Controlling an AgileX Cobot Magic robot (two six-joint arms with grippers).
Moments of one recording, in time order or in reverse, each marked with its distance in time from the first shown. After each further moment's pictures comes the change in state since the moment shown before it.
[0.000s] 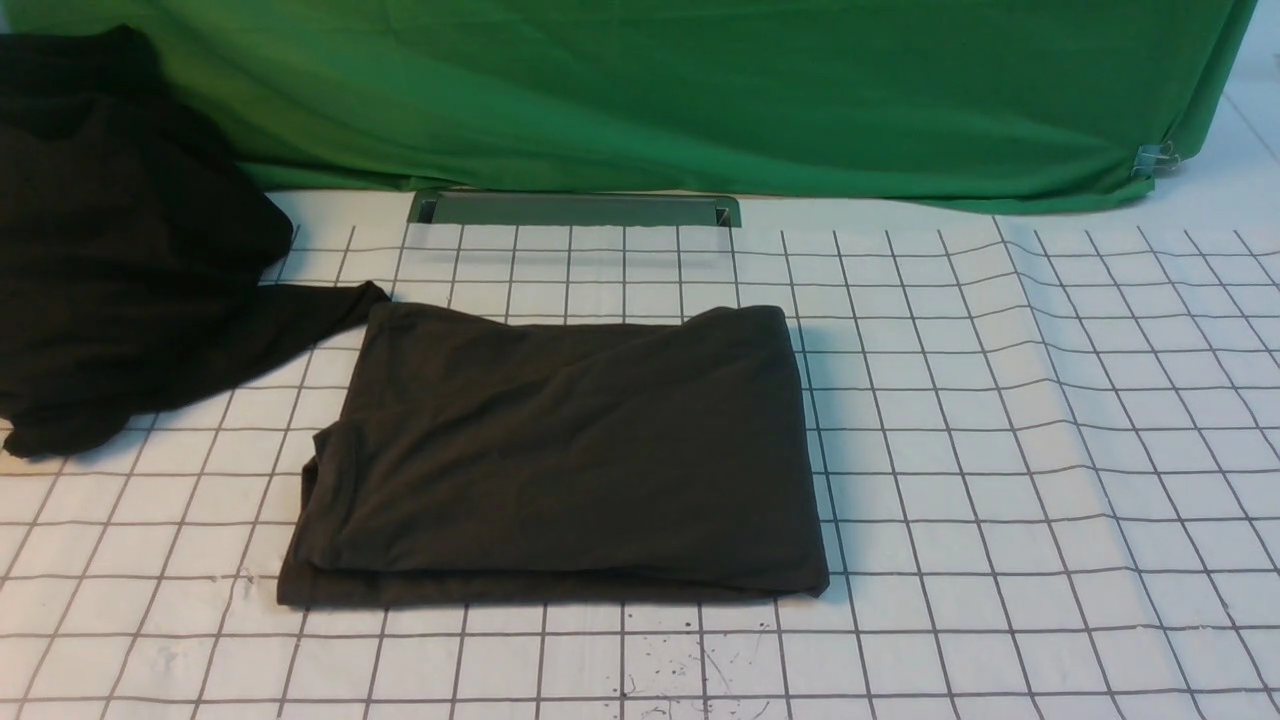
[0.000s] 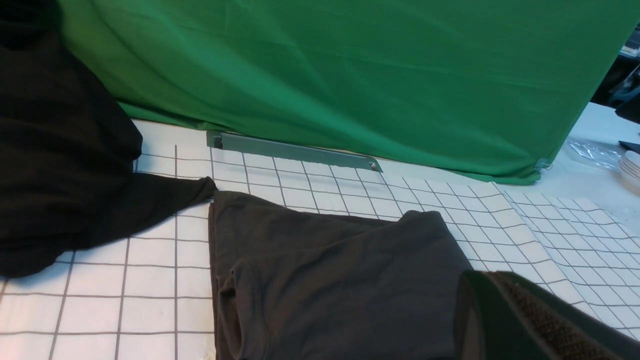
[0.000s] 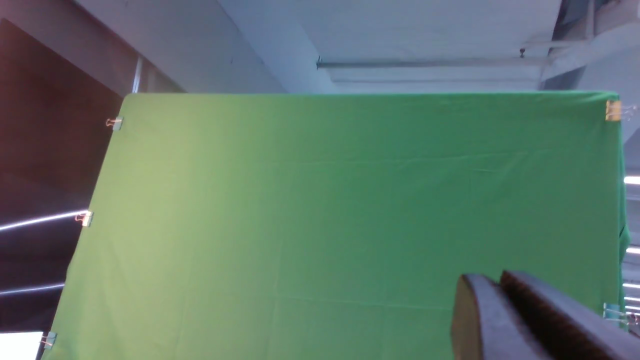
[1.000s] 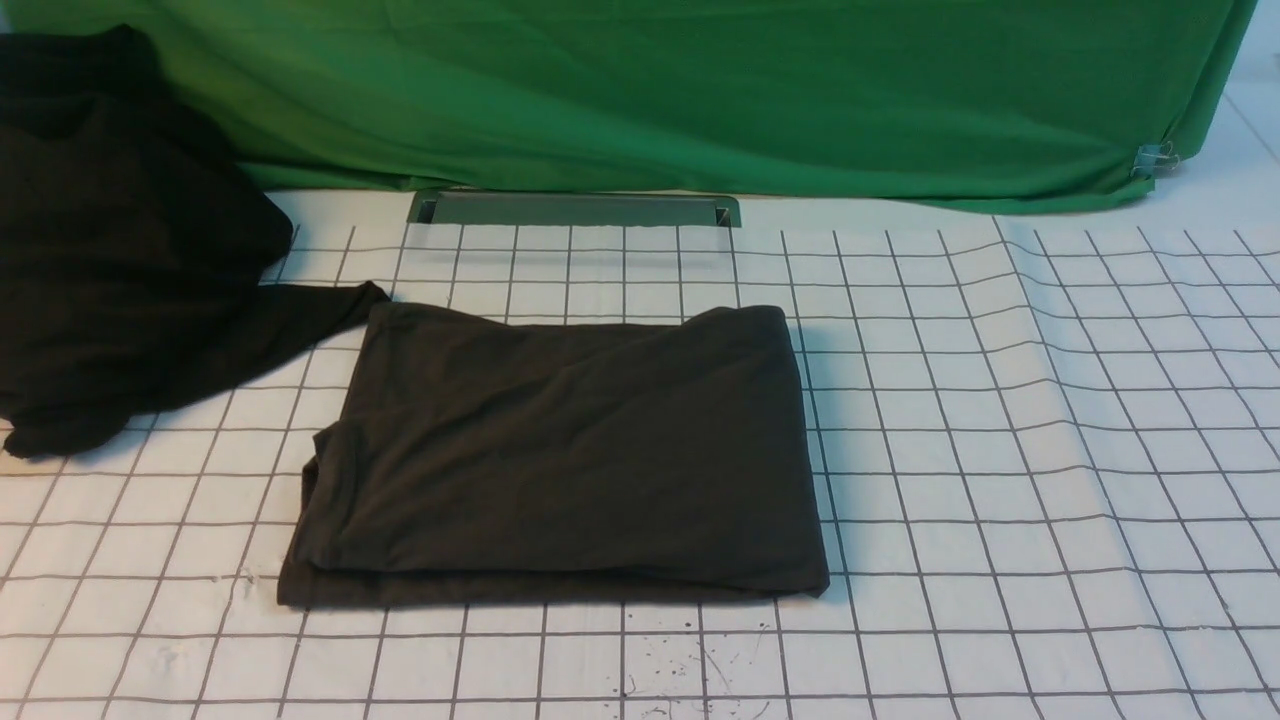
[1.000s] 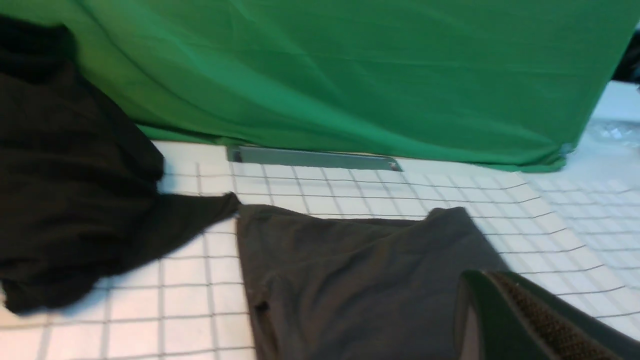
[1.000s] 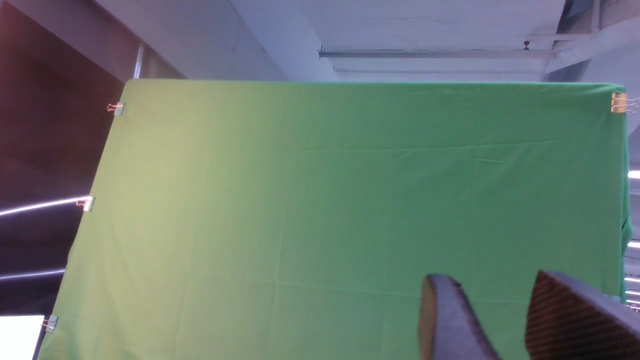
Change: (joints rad) right arm 0.000 0.000 0.004 0.000 0.023 -0.006; left arm 0.000 0.000 0.001 0.053 -0.012 0.108
